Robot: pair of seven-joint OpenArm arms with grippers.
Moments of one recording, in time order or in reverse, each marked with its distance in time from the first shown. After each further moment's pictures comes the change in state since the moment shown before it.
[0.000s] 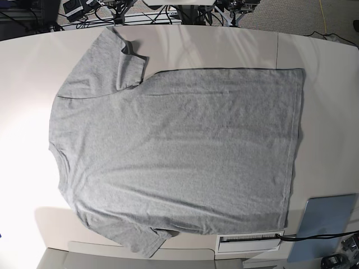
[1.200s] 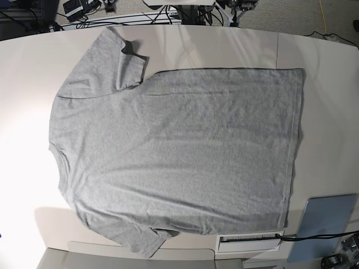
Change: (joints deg) left arm 5.7 0.0 0.0 8.8 0.3 -0.4 4.7; right arm -8.5 3.2 -0.2 6.4 -0.1 0.7 -0.7
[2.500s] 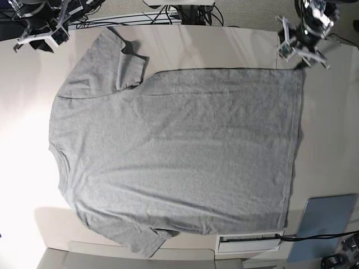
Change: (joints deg) left arm 33.0 -27.3 0.3 93.5 8.9 -17.3 7.1; right arm -46.9 22.1 12.0 108.7 11.7 18.3 -24.5
